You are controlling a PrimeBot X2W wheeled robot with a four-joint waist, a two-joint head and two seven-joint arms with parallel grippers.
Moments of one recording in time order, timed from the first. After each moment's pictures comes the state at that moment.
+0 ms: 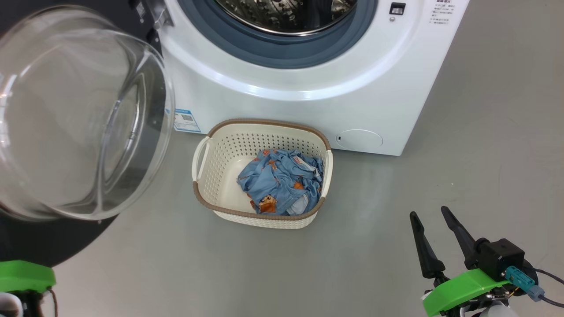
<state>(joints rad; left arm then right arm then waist) -0.23 0.19 0.25 0.36 -0.45 0.06 -0.26 -0.10 -0.09 0.02 0.25 0.19 0.13 -0.26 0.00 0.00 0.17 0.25</state>
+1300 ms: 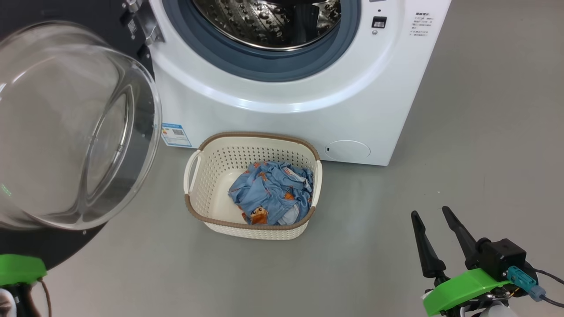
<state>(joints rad) -0.26 0.09 0.43 0.28 -0.24 -0.08 -0.26 -0.10 -0.08 0.01 0.25 0.20 0.13 -0.26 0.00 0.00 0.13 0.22</state>
